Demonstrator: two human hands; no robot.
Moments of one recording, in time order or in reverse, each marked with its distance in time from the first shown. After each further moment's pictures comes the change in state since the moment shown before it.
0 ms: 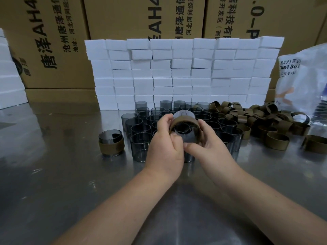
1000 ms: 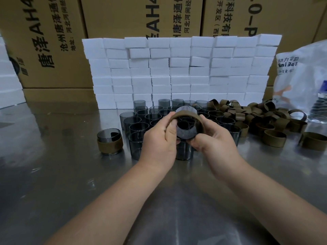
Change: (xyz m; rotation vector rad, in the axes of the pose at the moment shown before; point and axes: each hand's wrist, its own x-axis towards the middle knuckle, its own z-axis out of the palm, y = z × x) left_hand 0.008 -0.001 -0.003 -0.231 -0.031 -0.084; right_hand 0.005 -0.006 -0.010 -0.071 0.040 -0.049
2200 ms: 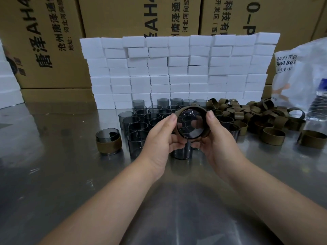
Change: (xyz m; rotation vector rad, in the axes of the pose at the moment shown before) left_hand 0.002 0.005 -0.003 -0.436 -0.219 -0.264; right_hand 0.004 0.006 -0.005 0.210 0.015 0.045
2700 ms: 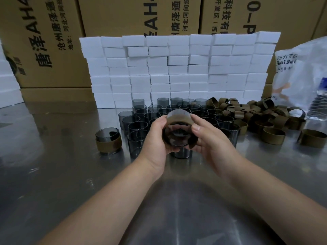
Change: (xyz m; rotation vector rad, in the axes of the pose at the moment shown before) left_hand 0.000 0.001 0.003 -0.058 0.089 -0.063; right_hand 0.001 0.007 -0.007 -0.091 -0.220 -0.025
